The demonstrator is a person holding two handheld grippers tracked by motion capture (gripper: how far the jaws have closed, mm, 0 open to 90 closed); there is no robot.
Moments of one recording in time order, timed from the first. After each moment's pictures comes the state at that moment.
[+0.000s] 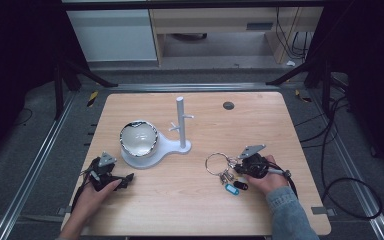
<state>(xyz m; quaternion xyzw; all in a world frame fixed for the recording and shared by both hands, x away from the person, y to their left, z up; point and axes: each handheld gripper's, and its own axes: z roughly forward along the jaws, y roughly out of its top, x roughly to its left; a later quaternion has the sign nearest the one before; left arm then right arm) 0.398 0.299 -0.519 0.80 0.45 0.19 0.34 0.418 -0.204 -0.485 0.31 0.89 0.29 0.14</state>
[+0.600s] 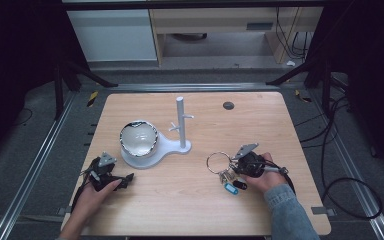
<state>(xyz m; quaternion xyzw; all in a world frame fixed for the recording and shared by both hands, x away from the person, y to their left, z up) 0.398 0.299 -0.519 0.80 0.45 0.19 0.34 0.421 -0.189 -0.478 0.29 0.91 0.24 0.15</state>
